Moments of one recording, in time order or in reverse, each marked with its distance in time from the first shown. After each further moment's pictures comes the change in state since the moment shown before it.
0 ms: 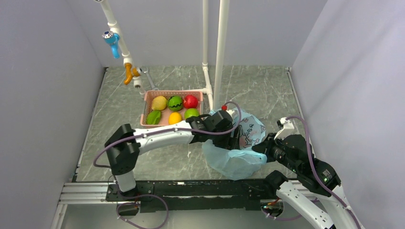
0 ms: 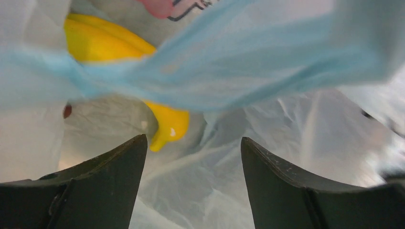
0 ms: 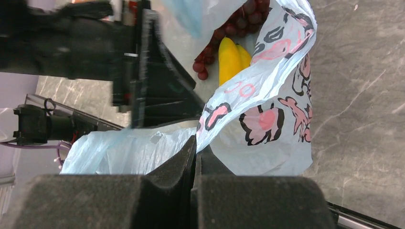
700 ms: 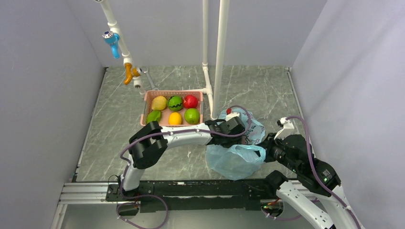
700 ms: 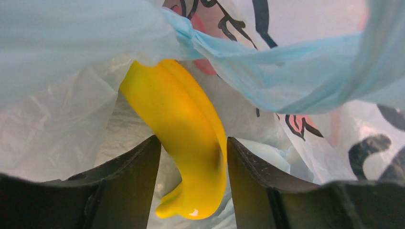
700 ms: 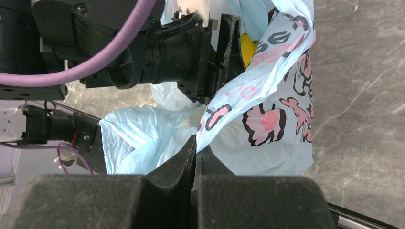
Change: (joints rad) left arm -0.045 0.275 0.143 -0.002 -0.260 -0.114; right arm 0.000 0.000 0.000 0.003 0.000 0.000
